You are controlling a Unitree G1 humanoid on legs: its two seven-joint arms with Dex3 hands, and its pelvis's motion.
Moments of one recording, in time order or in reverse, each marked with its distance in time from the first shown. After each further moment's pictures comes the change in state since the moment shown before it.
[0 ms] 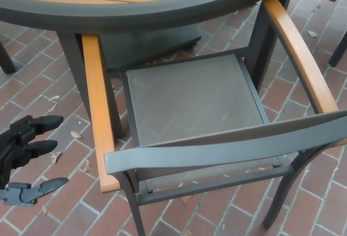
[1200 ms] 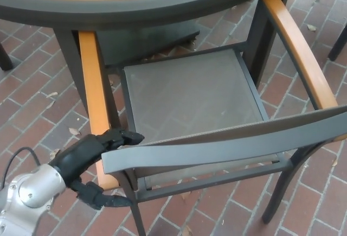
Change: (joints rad) left_arm -0.193 -0.015 -0.438 0.009 0.311 0.085 0.085; right_arm -0.048 0.103 -0.185 0.002 0.193 0.206 0.108
